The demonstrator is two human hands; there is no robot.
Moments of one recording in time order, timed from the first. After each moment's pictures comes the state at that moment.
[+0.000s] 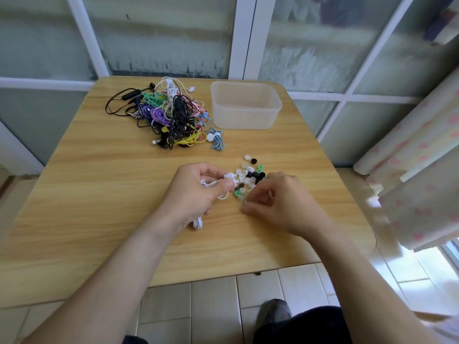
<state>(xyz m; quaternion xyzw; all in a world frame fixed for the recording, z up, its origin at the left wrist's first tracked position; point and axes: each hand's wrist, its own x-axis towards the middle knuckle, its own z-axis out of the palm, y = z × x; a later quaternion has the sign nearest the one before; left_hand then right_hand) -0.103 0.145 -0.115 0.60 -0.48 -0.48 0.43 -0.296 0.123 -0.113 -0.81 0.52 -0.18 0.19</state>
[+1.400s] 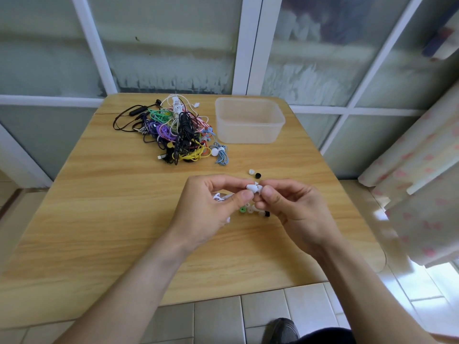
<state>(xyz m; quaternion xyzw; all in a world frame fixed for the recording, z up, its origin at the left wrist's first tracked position) -0.116 0.158 -0.091 0.49 -0.54 -0.45 0.51 -0.288 0.130 -0.106 -0.48 0.35 -0.48 0.65</state>
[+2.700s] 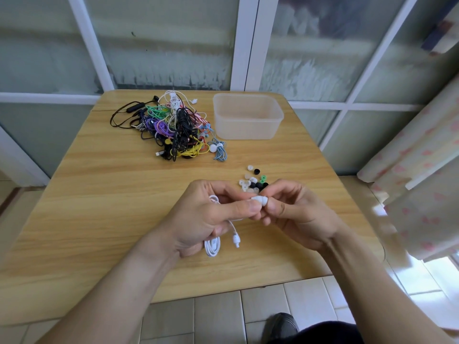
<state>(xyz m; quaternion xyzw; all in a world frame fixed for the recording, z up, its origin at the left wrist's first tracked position) -0.115 0.173 -0.076 0.41 -0.42 -0.66 0.46 -0.298 0.127 -0.106 -0.48 0.22 -0.37 0.76</state>
